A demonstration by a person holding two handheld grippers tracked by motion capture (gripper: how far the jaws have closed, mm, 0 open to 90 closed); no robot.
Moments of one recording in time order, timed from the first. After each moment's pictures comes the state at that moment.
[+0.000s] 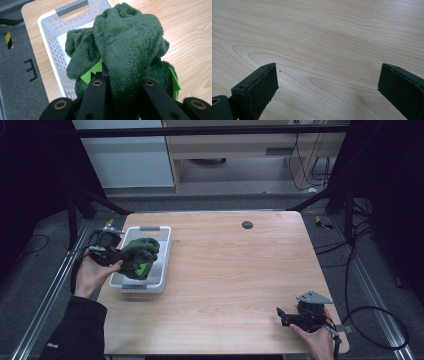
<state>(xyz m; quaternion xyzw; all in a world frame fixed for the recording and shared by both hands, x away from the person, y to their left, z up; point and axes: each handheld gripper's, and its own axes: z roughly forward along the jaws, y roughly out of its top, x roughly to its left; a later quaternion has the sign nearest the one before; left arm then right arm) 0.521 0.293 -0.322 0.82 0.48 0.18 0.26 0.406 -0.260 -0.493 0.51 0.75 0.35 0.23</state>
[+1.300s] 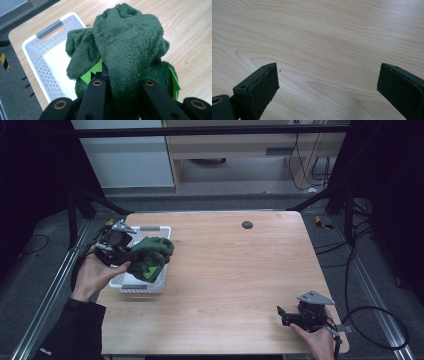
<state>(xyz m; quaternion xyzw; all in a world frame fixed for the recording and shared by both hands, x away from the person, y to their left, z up) 0.492 0.248 -0.277 0.86 0.39 0.18 0.27 0.404 -0.260 -0.488 0.51 0.75 0.36 0.25</state>
